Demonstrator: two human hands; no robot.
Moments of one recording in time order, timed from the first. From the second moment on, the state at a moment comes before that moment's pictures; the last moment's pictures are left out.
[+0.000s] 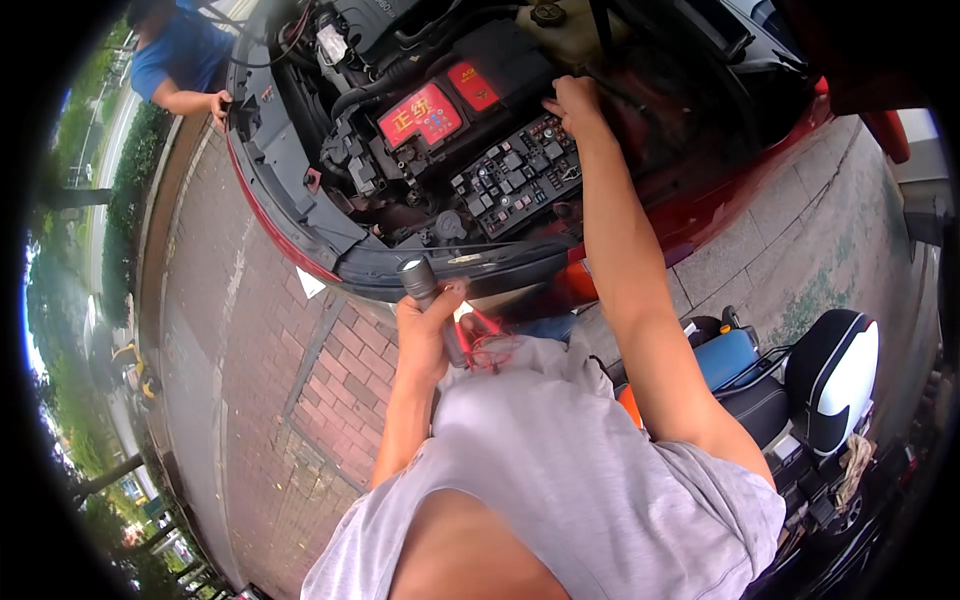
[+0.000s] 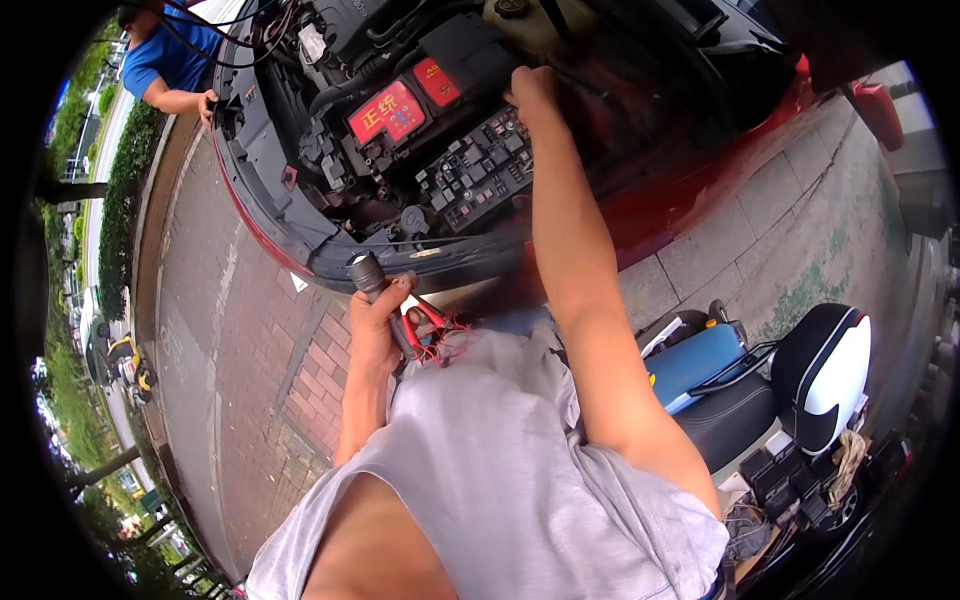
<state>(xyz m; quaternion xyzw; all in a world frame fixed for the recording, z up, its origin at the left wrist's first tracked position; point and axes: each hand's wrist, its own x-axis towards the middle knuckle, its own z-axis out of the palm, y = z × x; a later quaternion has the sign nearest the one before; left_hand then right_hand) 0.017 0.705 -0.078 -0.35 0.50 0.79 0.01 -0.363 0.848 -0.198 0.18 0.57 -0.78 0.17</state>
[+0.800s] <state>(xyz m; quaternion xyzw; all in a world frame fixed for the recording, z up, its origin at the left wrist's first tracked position) 0.022 0.684 -0.077 -0.37 0.51 0.77 -0.05 -0.356 0.841 -0.238 0.06 0.71 -0.70 0.07</state>
